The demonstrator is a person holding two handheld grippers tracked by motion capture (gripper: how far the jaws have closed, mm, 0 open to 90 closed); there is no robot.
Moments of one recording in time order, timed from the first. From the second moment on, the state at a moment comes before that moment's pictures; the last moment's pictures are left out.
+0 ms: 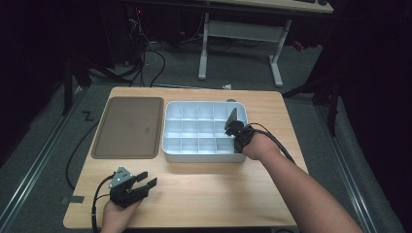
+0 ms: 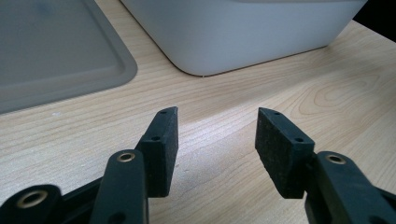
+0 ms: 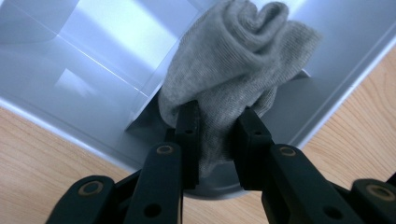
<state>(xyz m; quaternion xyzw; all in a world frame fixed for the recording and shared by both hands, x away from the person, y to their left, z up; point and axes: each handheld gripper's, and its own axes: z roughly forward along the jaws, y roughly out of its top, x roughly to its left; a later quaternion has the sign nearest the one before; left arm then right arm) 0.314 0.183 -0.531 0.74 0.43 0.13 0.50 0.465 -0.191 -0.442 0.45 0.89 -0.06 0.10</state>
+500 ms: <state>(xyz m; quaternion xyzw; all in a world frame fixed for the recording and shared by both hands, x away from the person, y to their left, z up) 0.313 0.184 -0.529 0.74 0.43 0.13 0.50 0.457 -0.209 -0.411 0.47 0.88 0.00 0.09</state>
